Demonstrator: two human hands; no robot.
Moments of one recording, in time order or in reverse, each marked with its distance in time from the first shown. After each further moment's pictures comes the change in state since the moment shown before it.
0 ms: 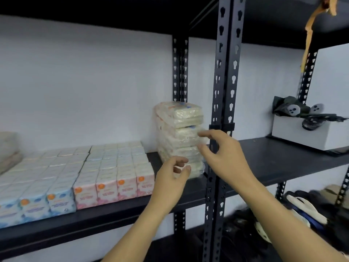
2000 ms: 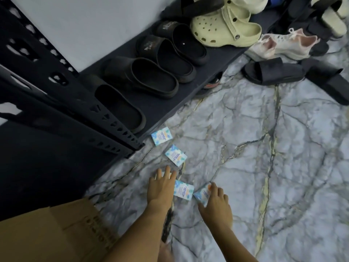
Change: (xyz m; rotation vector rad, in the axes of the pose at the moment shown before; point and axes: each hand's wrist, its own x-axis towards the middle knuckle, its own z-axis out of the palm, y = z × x) left_hand -0.337 -0.442 0.365 1.048 -1.401 -0.158; right_hand -0.625 0.413 0.152 -0.535 -0.635 1.443
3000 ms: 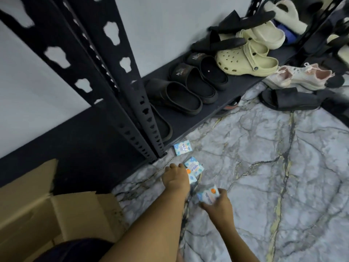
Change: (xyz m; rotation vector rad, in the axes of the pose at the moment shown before) left_hand -0.010 -0.018 -0.087 -0.277 -0.109 -0.314; right_hand -0.008 -0.049 -0.026 0.472 -0.006 0.007
